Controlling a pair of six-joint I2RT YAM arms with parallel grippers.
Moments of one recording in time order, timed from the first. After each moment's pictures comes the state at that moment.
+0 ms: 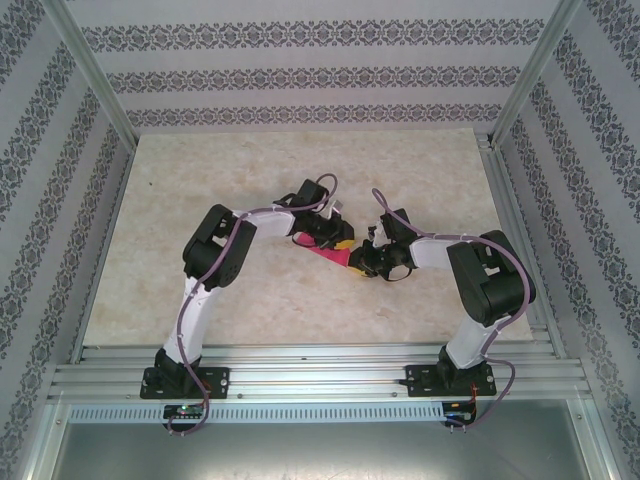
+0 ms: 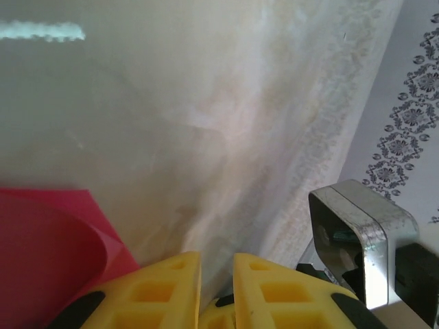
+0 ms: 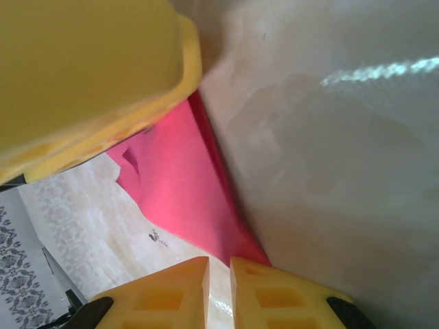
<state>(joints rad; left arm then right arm) -0.58 2.29 1.54 -0.17 0.80 -0.94 0.35 1.74 0.76 -0.09 -0.63 0.71</state>
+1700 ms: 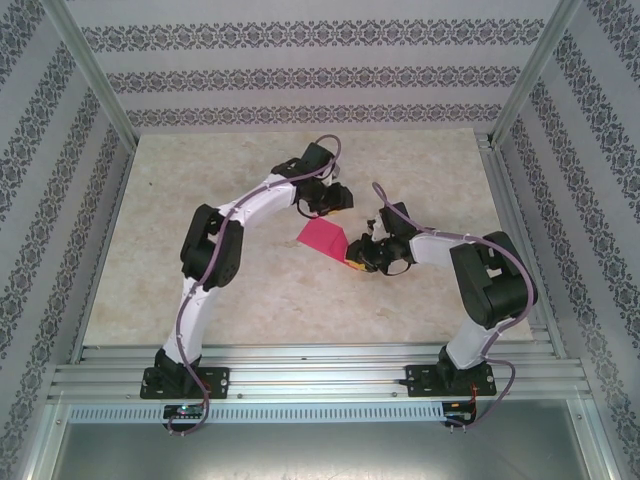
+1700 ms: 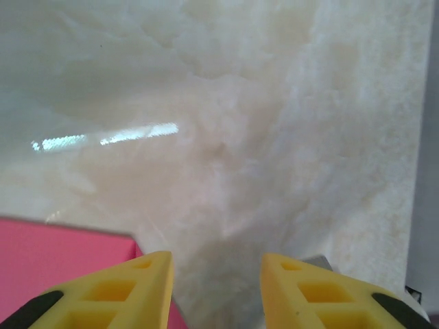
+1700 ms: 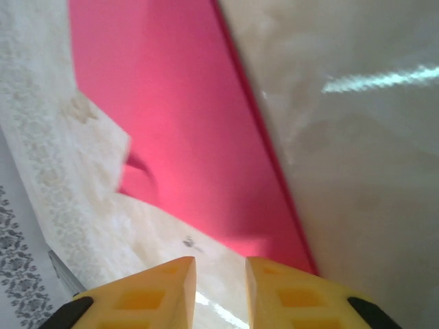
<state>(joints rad) -0.57 2.24 1.91 -0.62 0.43 -0.70 0.35 1.71 0.82 -0.15 -0.62 0.72</state>
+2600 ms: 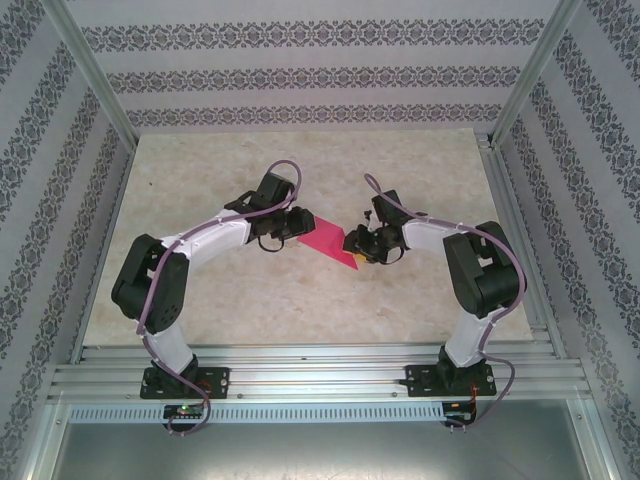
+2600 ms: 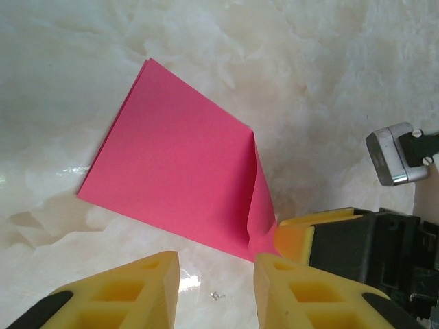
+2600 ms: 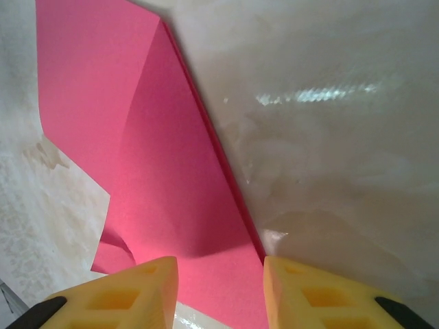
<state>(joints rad) -0.53 1.75 1.20 -0.33 0.28 -0.73 0.37 1.81 0.98 -0.30 -0.50 0.65</state>
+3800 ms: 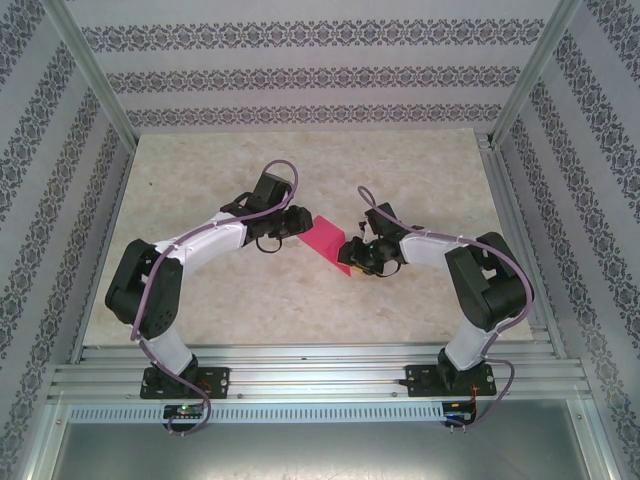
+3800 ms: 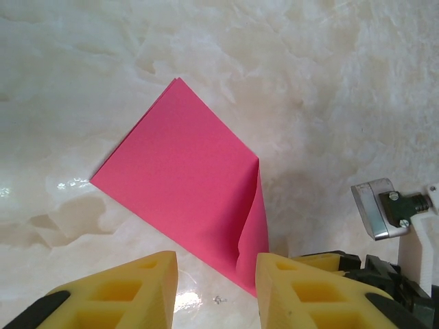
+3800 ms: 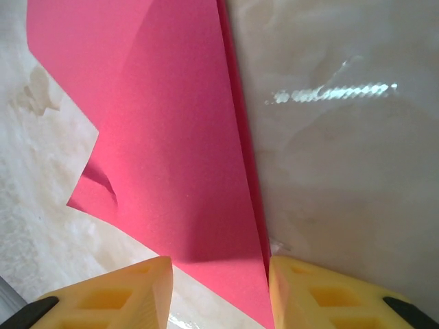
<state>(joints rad) -0.53 1.71 1.17 -0.31 0.24 -0.74 0.46 1.72 0.85 -0.23 -0.47 0.70</state>
